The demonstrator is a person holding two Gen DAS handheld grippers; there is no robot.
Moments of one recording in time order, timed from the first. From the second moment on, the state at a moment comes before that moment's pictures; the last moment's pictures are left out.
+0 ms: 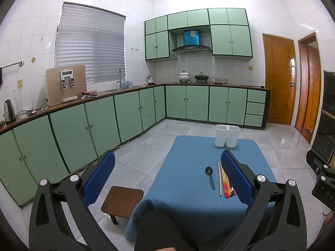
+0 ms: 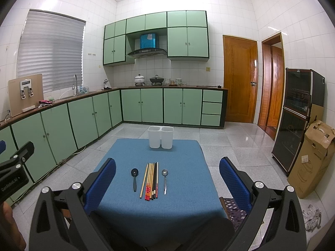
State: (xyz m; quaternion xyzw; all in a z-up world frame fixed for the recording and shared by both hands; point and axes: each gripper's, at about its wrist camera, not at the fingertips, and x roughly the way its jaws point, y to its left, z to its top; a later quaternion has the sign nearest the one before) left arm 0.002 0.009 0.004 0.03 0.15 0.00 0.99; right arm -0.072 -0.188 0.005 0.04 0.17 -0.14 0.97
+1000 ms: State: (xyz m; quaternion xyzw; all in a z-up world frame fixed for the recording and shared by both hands) left arm 0.002 0.009 0.004 0.03 0.15 0.00 0.99; right arm -0.071 -0.187 0.006 0.04 0.16 -0.14 0.97
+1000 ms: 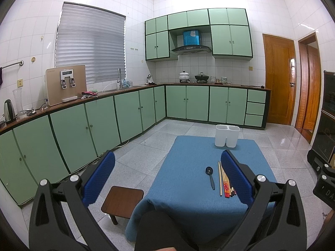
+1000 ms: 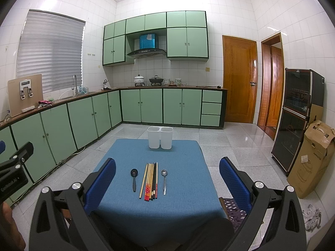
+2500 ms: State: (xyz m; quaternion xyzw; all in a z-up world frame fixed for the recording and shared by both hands) left arm 0.225 -0.039 -0.231 0.07 0.43 -0.13 0.89; right arm 0.180 -0.279 -0.281 0.09 0.42 -0.04 0.90
